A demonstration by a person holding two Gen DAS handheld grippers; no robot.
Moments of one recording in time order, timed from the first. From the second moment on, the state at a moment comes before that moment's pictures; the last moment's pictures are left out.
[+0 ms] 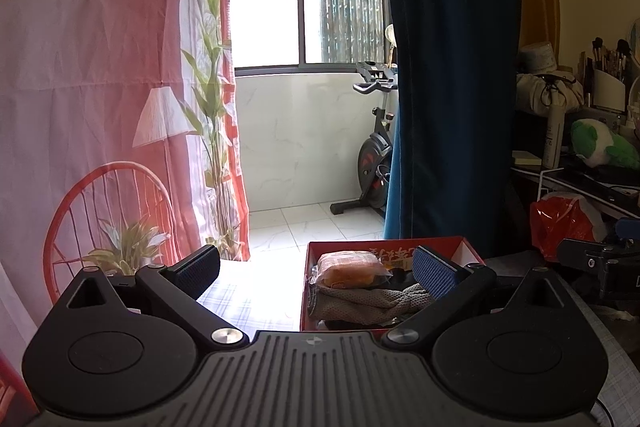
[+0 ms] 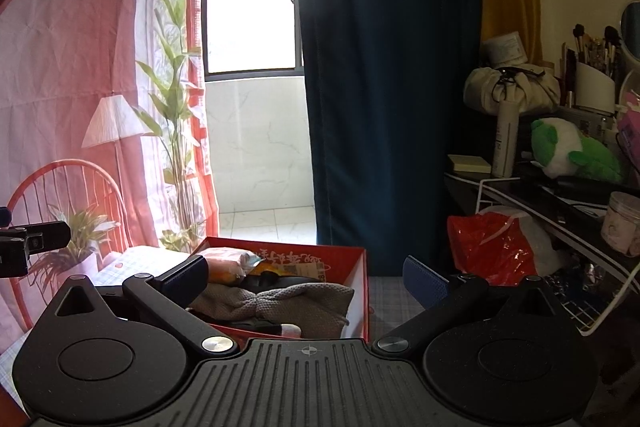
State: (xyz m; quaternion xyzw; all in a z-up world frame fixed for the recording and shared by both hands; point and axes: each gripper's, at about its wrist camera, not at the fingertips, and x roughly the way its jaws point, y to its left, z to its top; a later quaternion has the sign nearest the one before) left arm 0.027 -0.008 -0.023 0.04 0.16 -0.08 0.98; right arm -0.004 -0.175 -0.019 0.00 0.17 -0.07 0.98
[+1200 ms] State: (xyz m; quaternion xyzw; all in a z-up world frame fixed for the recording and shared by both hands) left arm 0.030 -0.003 -0.032 0.03 0.18 -0.07 0.98; right arm -0.004 -0.172 -0.025 0.00 0.18 -0.07 0.98
